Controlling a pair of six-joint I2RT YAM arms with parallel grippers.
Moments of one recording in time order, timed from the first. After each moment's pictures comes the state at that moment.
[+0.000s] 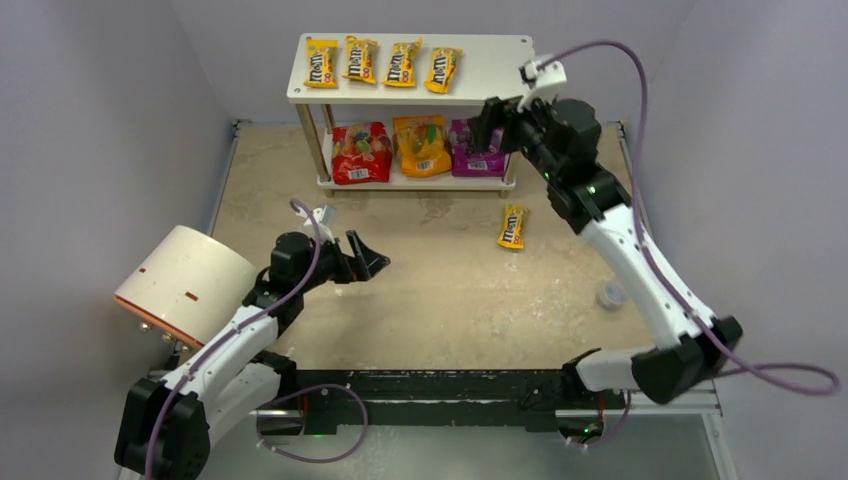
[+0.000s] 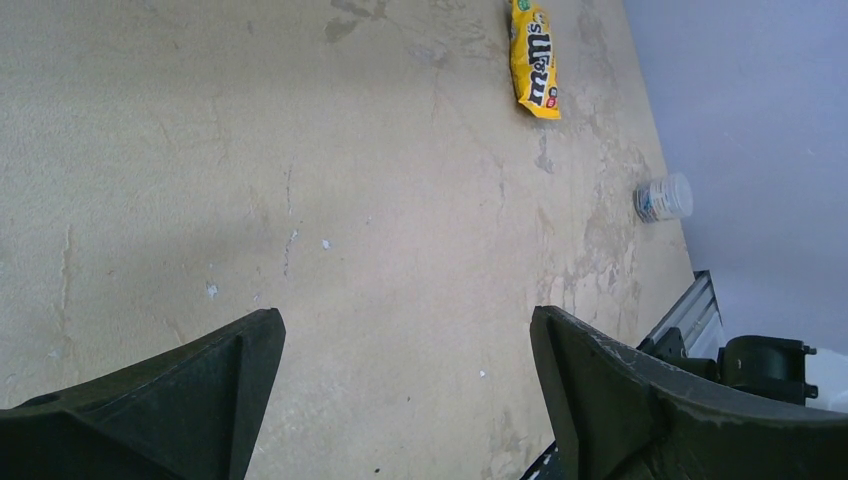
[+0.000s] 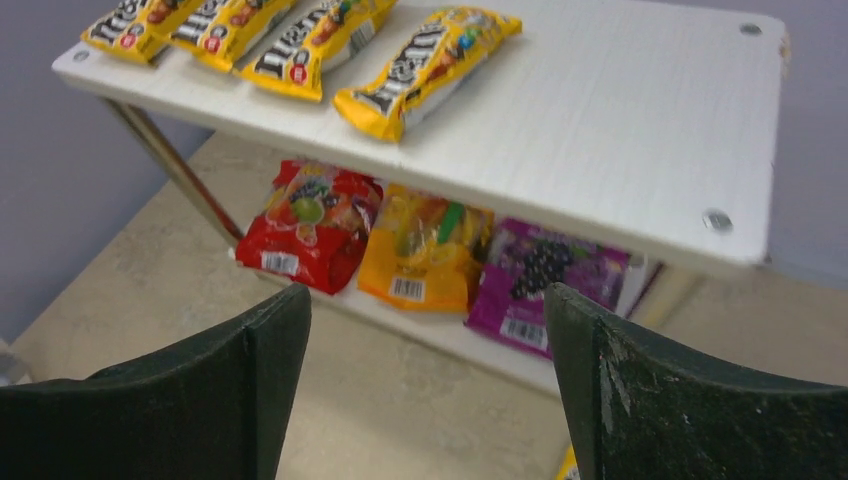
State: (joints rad) left arm -0.34 0.91 0.40 0.11 0.38 -0.62; right arm 0.45 1.44 1.58 -0.23 0.01 0.11
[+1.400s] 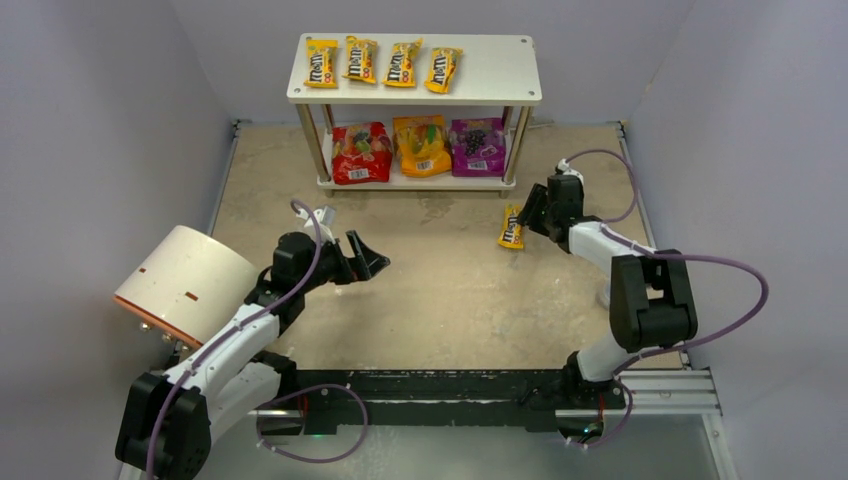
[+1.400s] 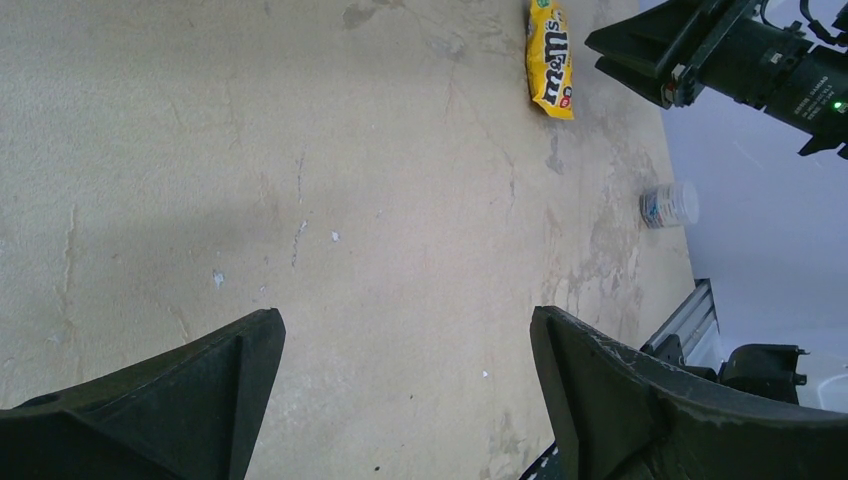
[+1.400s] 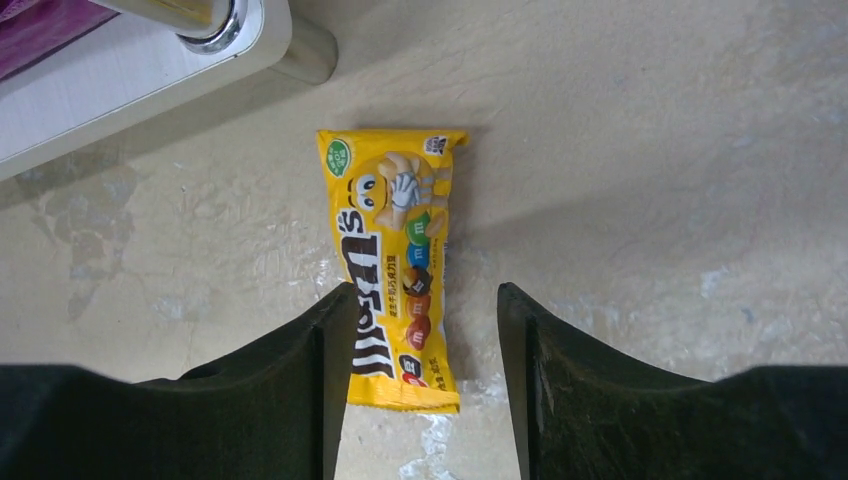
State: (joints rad) left arm -0.34 0.93 0.40 0.11 0.36 -0.65; right arm 0.13 1.56 0.84 -0.04 0.05 0.49
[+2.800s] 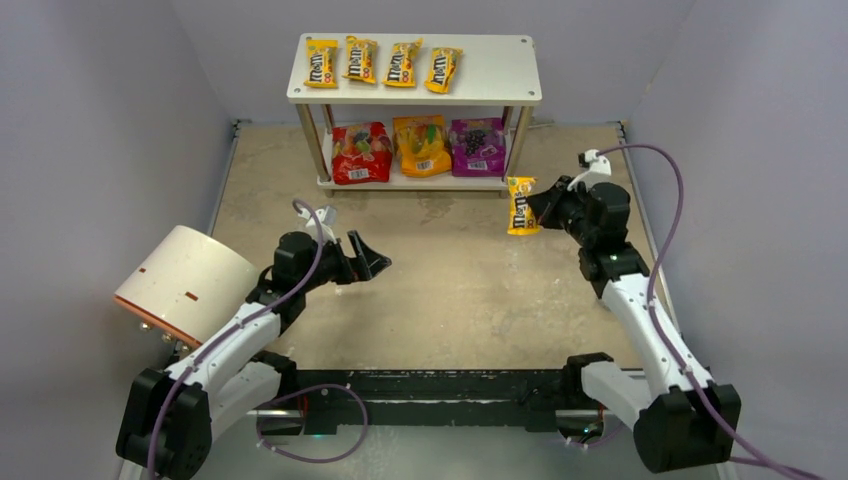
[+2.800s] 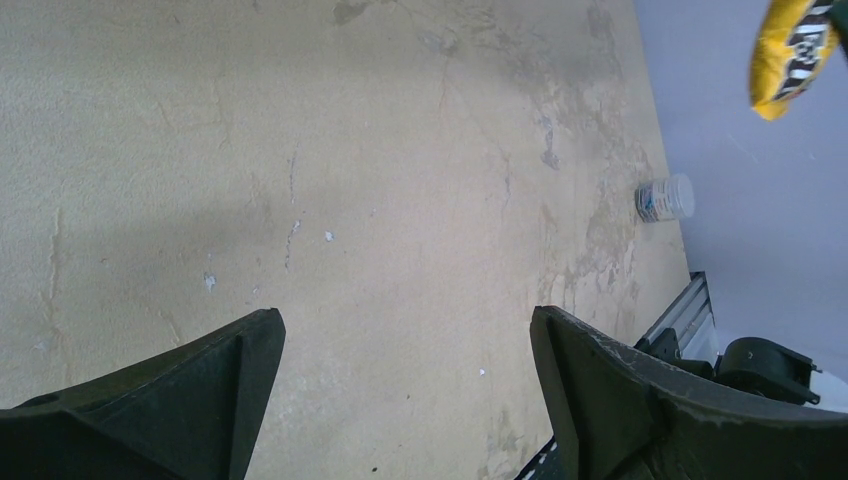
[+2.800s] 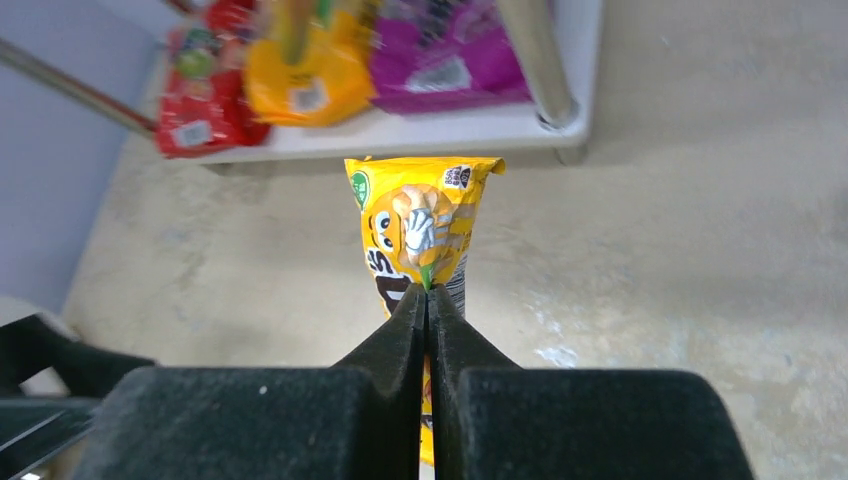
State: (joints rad) left arm -0.34 0.95 0.39 0.13 0.38 -0.65; right arm 0.12 1.03 0.76 -0.08 -0.20 0.42
